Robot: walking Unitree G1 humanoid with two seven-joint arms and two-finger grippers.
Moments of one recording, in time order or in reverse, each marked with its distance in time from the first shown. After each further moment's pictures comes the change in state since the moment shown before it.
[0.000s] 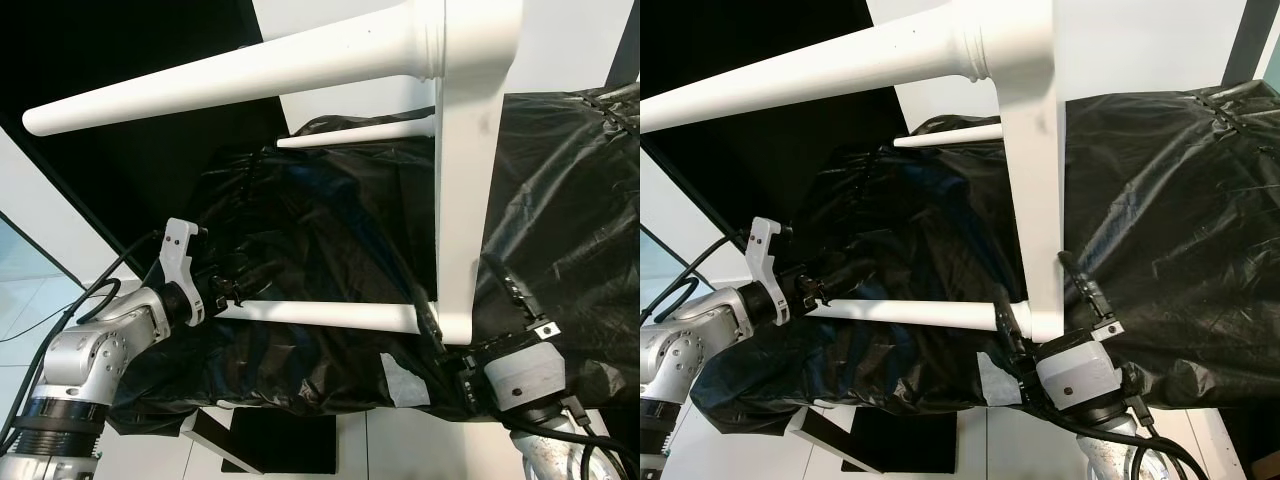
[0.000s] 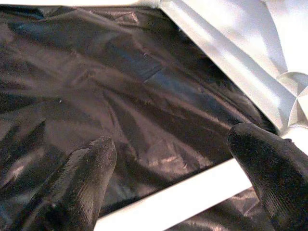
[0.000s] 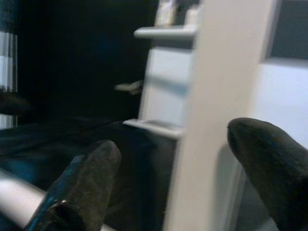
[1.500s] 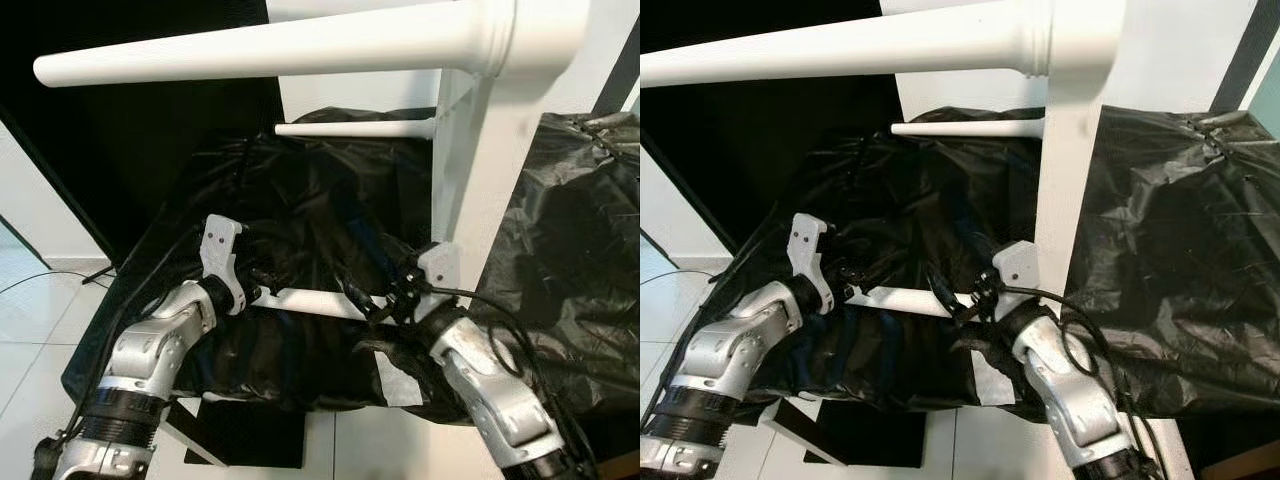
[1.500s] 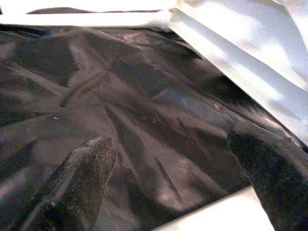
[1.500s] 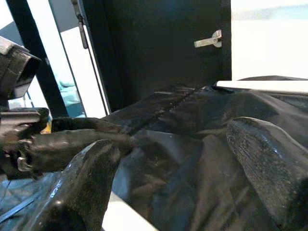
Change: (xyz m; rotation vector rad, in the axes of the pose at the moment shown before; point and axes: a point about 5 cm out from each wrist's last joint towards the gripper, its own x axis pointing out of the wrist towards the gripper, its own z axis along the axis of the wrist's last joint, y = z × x) left arm 0.046 -0.006 -0.006 0.129 -0.097 0.120; right arm 0.092 0.030 -0.038 0.455 0.067 0.210
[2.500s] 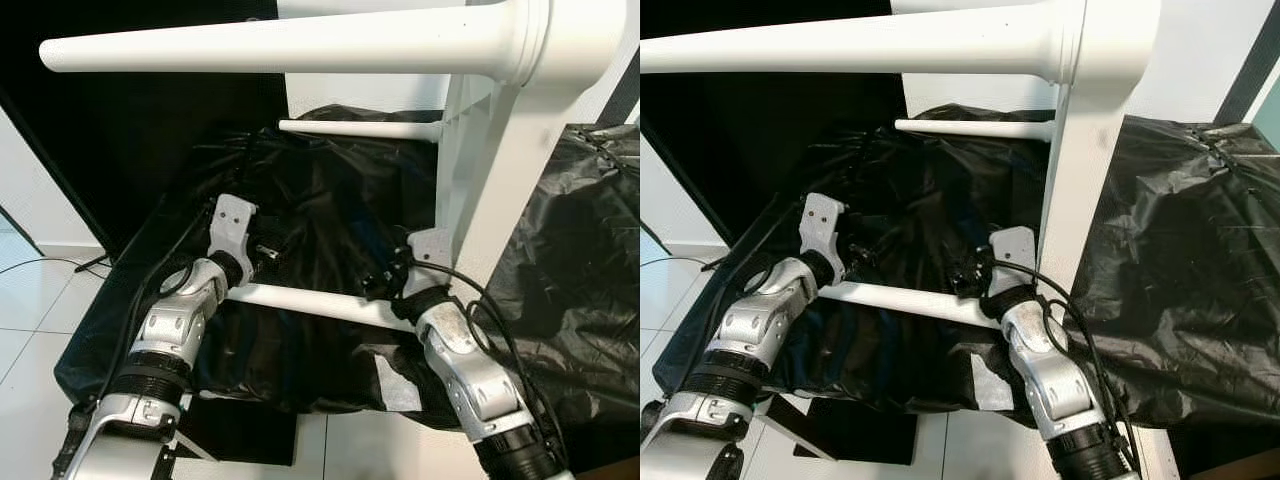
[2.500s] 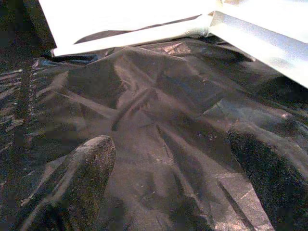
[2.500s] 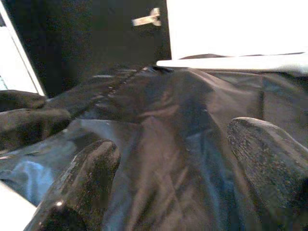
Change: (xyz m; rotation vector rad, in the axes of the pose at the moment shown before) left arm 0.025 0.018 0.004 0.185 -0.029 0.156; right arm 0.005 -0.021 -0.017 -0.036 0.116 -0.300
